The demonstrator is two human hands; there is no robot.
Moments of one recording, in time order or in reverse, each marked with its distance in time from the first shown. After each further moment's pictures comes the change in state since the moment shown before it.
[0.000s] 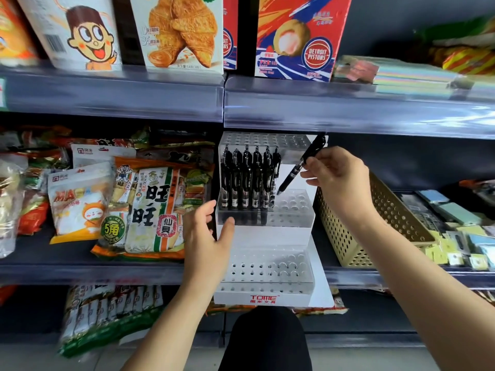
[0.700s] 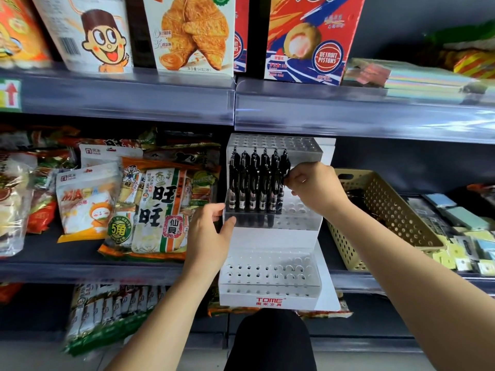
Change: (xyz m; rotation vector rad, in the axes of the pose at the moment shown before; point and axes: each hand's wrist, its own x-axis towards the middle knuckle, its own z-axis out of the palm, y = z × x) left_hand 0.024 -0.011 -0.003 0.160 -0.059 0.001; right_hand 0.018 0.008 0.035 -0.496 -0.250 0.006
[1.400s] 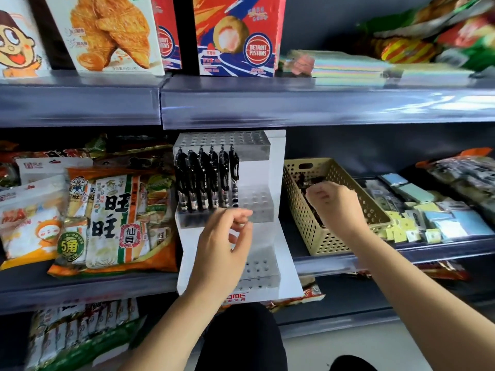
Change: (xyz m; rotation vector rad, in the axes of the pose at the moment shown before) left_hand -0.049 0.065 0.039 -0.148 -0.129 0.398; right_hand -0.056 0.104 -0.041 -0.040 0.202 0.095
